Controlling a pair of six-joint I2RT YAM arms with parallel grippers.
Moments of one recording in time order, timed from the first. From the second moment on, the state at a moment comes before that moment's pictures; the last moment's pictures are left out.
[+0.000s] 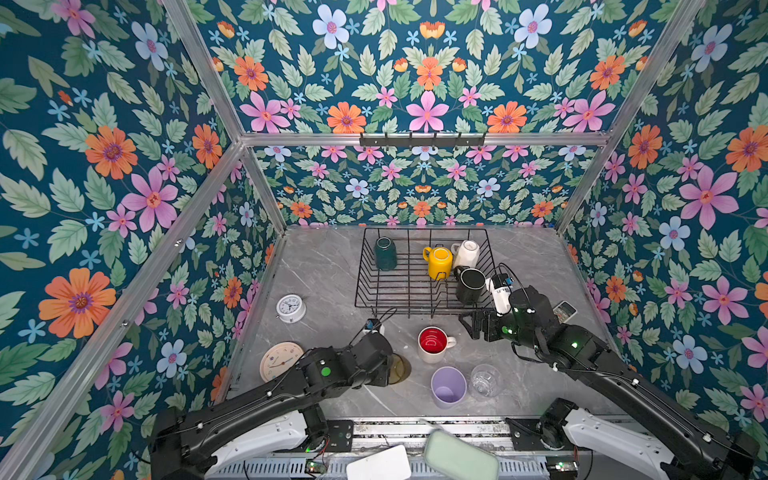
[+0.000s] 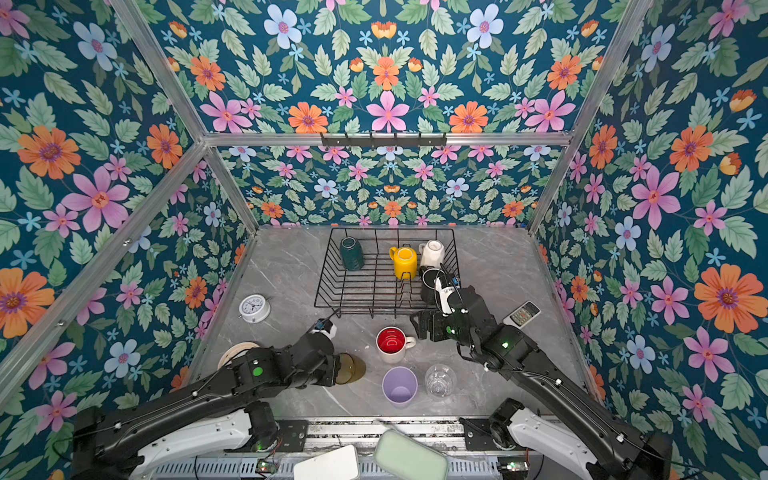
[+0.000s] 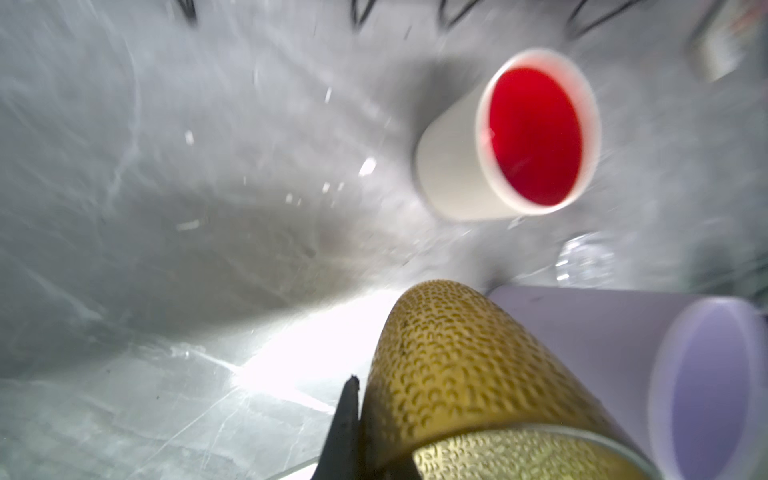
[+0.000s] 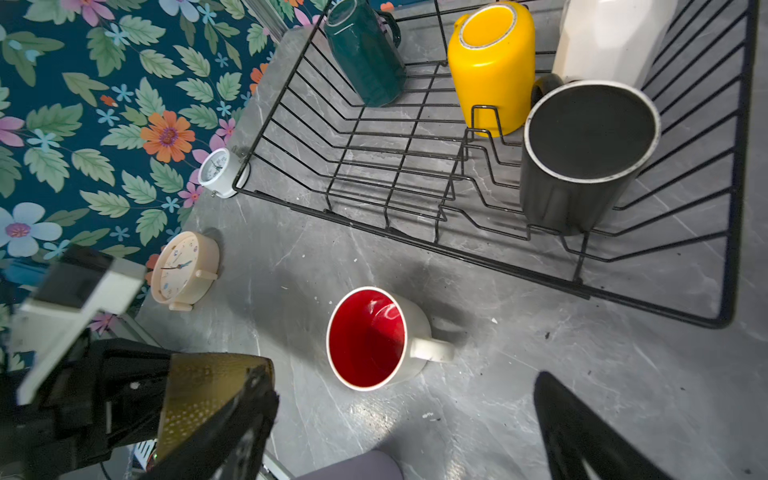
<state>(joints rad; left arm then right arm) -1.10 0.82 0.72 -0.84 -0.16 -0.84 0.68 0.90 0.85 -0.56 -0.06 0.50</state>
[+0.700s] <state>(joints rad) -0.80 0.70 0.64 -0.29 0.16 -0.66 0.64 0.90 0.75 -0.18 -0.53 0.62</state>
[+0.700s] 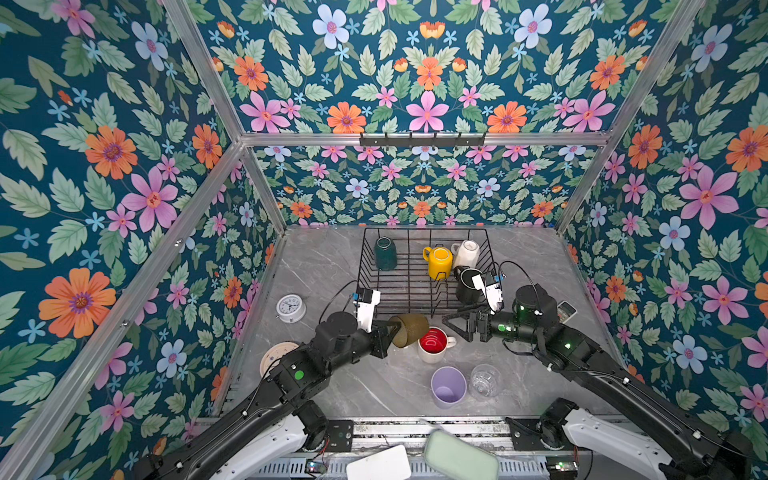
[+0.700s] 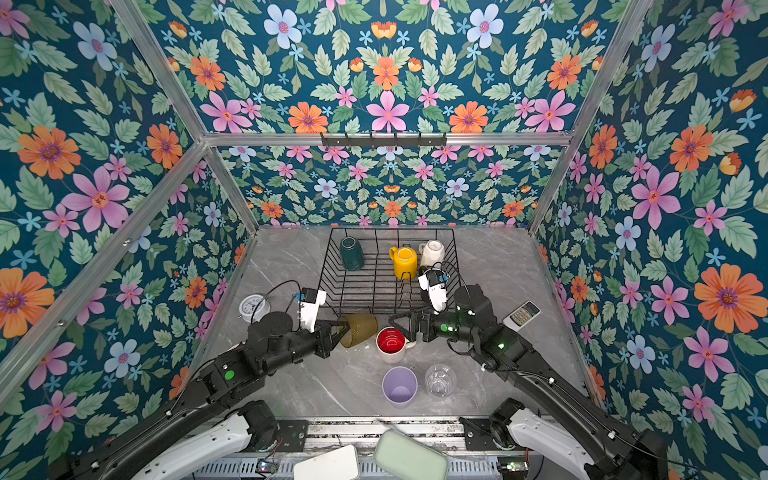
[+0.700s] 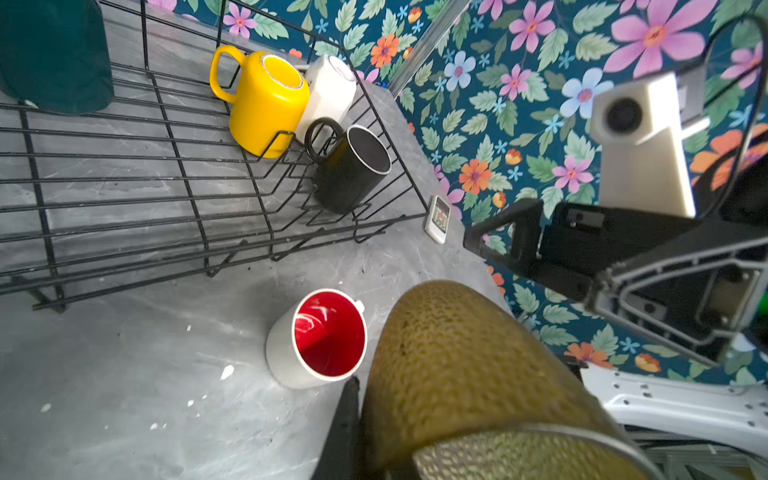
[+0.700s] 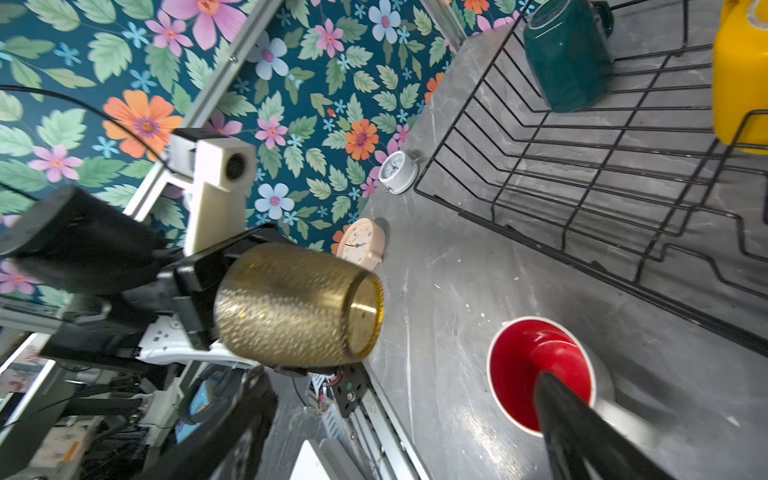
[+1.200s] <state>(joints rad) -0.66 0.87 0.58 0.10 0.65 -0.75 0.63 1.00 0.74 -0.01 -0.77 0.73</state>
